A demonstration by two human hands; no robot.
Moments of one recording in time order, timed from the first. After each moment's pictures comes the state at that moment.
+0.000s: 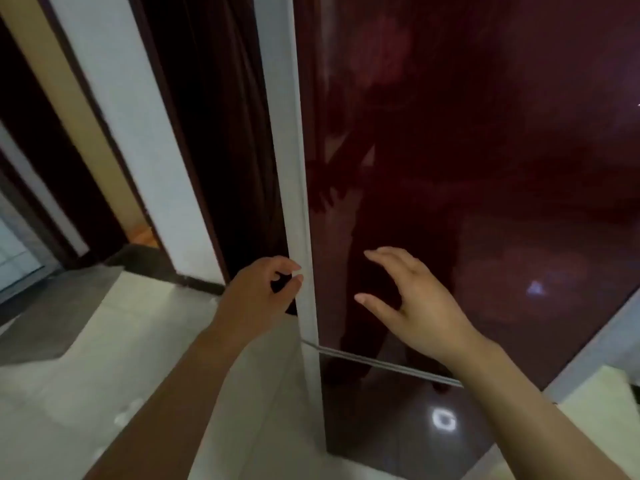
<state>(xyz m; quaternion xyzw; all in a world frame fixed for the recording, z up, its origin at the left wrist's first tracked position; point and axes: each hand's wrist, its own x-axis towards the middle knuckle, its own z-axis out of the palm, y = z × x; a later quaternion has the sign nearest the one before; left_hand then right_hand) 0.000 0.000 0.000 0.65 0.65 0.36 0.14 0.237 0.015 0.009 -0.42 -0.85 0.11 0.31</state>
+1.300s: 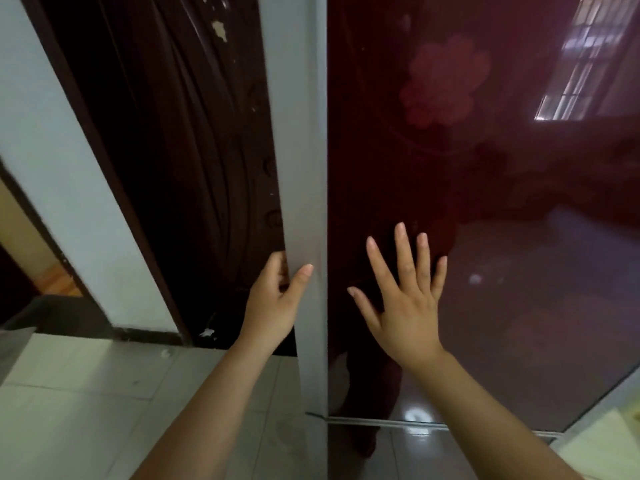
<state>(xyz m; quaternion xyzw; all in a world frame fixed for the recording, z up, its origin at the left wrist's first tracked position) -0.038 0.133 0.006 0.62 0.50 0.51 0.32 0.145 0.128 -0.020 -0.56 -0.68 -0.27 0.39</state>
